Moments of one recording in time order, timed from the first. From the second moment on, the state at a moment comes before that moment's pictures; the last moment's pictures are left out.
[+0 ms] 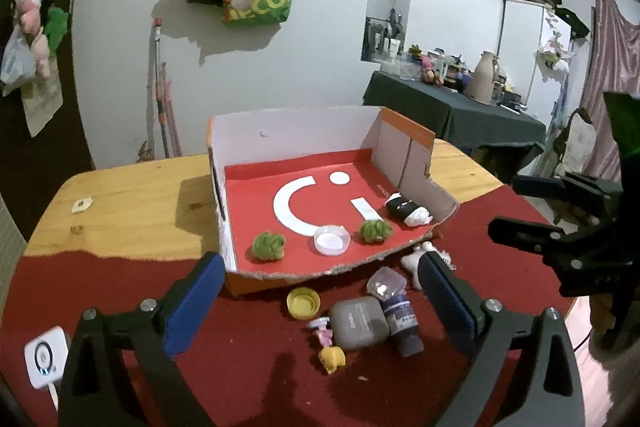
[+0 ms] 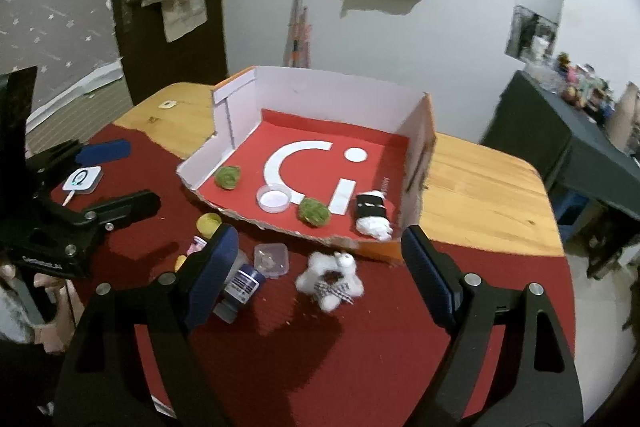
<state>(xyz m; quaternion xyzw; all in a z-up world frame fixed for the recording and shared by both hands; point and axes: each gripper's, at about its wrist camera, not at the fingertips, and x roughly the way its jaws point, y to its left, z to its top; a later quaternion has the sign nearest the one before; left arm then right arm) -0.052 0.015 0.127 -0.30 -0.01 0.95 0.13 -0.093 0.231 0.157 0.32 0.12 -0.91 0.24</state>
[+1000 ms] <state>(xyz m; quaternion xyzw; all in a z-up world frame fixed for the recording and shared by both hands) -0.053 0.012 0.028 -0.42 -0.04 0.90 0.08 -0.085 0.248 0.068 0.37 0.05 -0.91 0.18</state>
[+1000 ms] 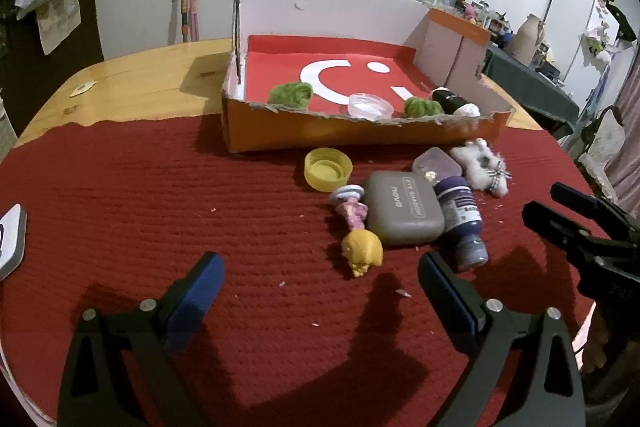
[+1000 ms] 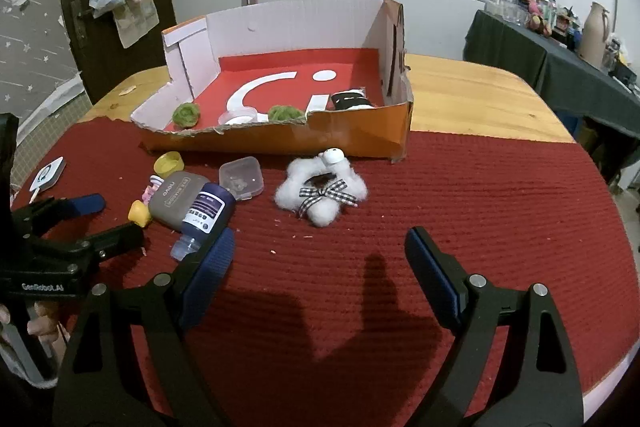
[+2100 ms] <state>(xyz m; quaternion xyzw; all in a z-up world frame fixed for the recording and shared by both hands) -0.078 0.004 0.028 -0.41 0.02 0.90 0.11 -0.123 0.244 0.061 0.38 0.11 -0.90 0.20</state>
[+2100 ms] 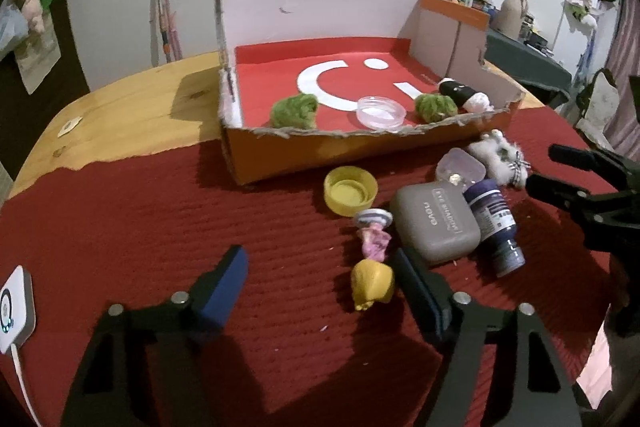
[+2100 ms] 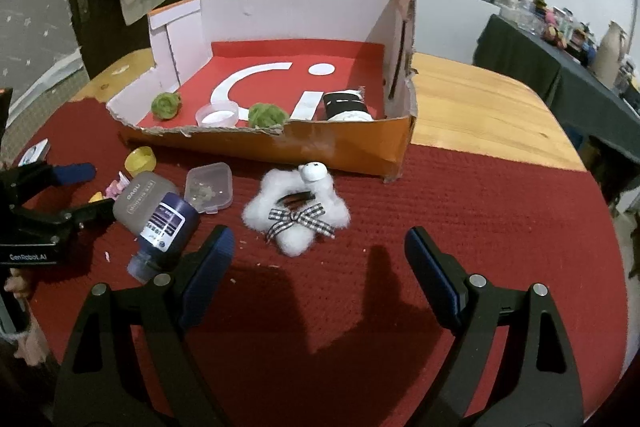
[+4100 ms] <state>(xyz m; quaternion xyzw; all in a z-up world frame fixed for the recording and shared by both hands) -0.062 0.013 0.058 -0.37 -0.01 0.91 0.17 -0.102 0.231 0.085 0.36 0.10 -0.87 0.32</state>
